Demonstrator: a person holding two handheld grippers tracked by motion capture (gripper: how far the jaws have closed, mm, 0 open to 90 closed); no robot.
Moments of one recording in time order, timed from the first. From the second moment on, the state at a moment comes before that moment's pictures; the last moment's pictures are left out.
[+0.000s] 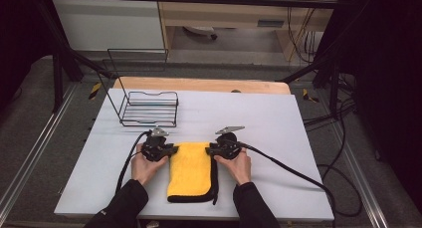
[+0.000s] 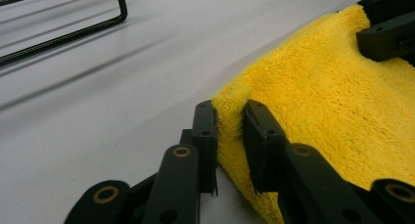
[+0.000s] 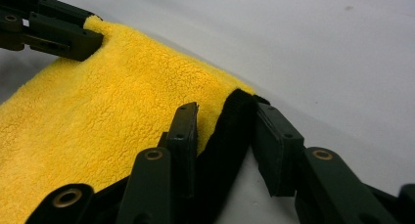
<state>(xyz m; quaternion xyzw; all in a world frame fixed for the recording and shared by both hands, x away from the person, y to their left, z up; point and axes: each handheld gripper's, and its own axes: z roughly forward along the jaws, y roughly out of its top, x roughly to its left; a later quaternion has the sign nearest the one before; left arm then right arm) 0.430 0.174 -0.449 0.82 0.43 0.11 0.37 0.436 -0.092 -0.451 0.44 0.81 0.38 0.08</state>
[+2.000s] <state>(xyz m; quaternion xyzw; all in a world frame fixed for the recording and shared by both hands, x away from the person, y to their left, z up) 0.377 0.190 -0.370 0.78 0.35 0.16 0.50 0.385 -0.112 -0.376 0.38 0.76 0.51 0.13</state>
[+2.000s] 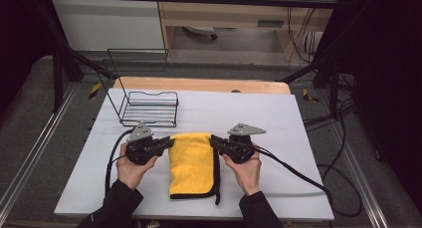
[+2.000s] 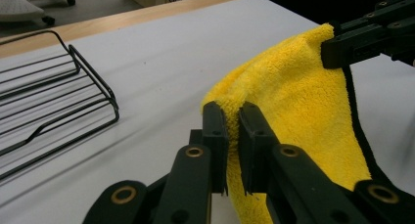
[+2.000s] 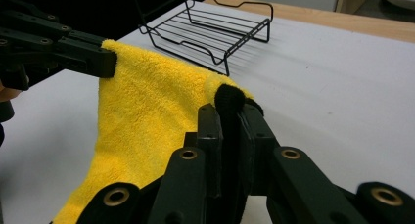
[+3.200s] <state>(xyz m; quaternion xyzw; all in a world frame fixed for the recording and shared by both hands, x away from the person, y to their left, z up) 0.357 0.211 -0.328 0.71 0.34 0.21 0.58 0.366 -0.100 -0.319 0.32 0.73 0.57 0.21</state>
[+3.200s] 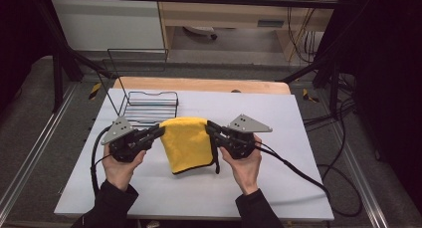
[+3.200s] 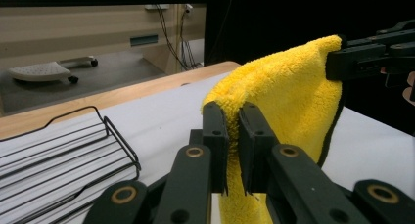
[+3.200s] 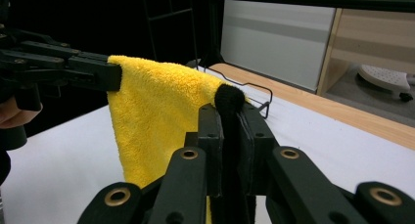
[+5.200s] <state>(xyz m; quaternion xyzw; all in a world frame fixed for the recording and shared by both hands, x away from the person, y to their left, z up) 0.379 0.280 -0.261 0.63 0.35 0.30 0.63 0.393 -0.017 -0.260 0.27 0.66 0.65 0.25</state>
